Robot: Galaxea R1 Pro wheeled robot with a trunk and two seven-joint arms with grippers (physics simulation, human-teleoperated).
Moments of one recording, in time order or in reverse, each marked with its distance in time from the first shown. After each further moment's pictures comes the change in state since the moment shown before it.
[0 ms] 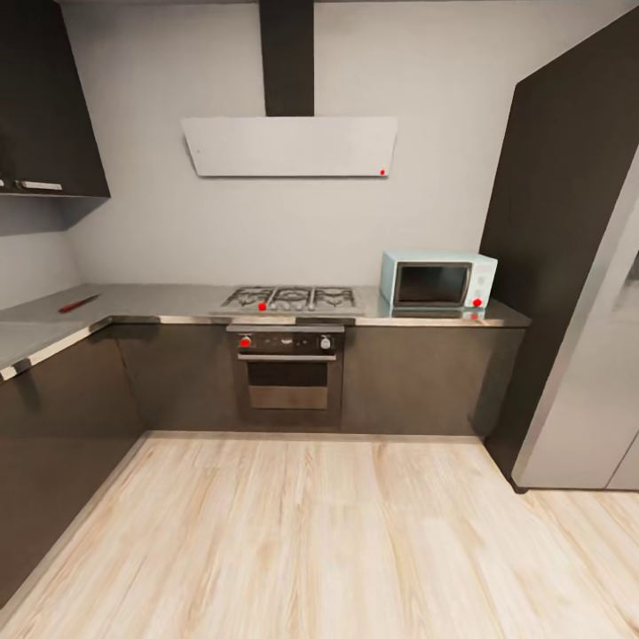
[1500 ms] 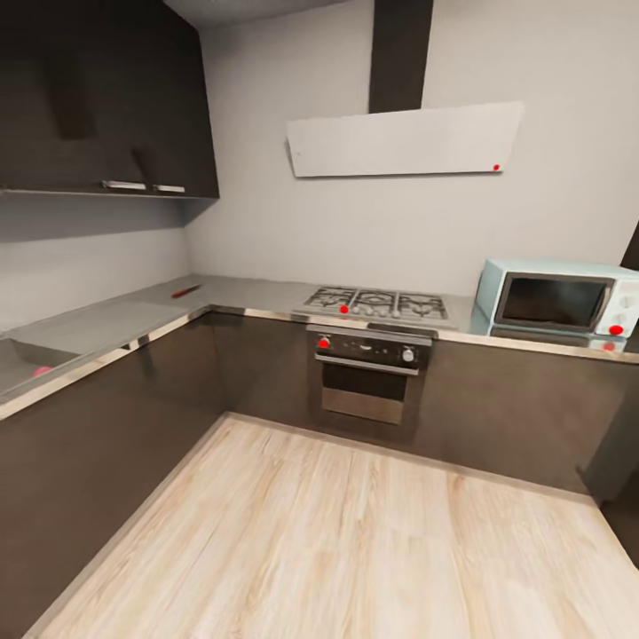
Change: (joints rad) left arm 0.000 0.000 -0.001 0.000 -0.001 -0.002 0.000; right arm 0.000 0.000 0.001 0.000 0.000 0.000 0.000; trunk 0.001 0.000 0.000
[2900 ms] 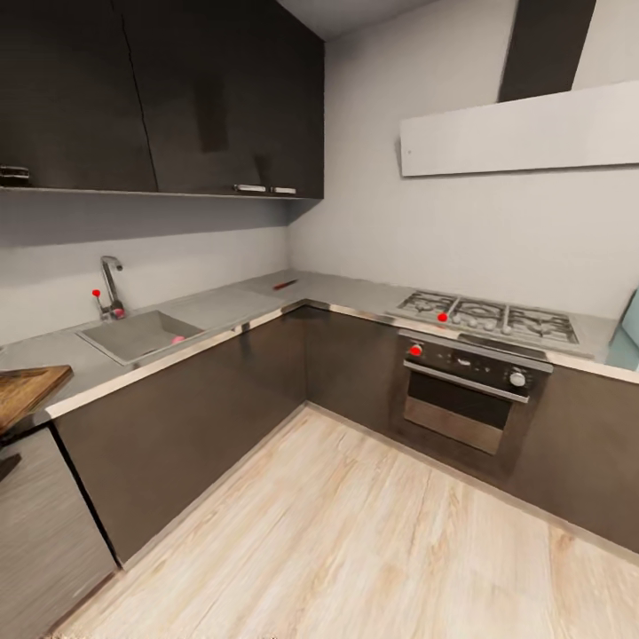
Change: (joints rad) left arm 0.000 0.000 0.000 0.000 0.000 0.000 0.000; right arm 0.000 0.000 0.000 0.000 0.000 0.000 0.000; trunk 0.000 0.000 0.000
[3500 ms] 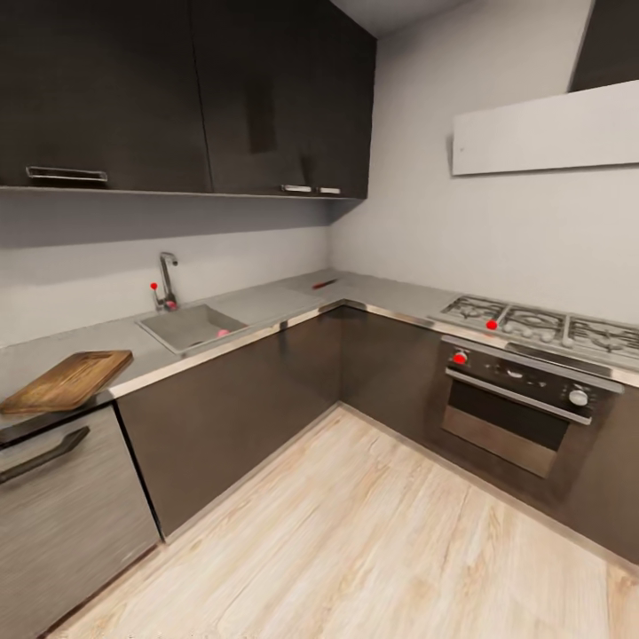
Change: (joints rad) left arm 0.000 0.000 0.000 0.000 0.000 0.000 0.000; right arm 0.000 0.000 0.001 0.000 0.000 0.000 0.000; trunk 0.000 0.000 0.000
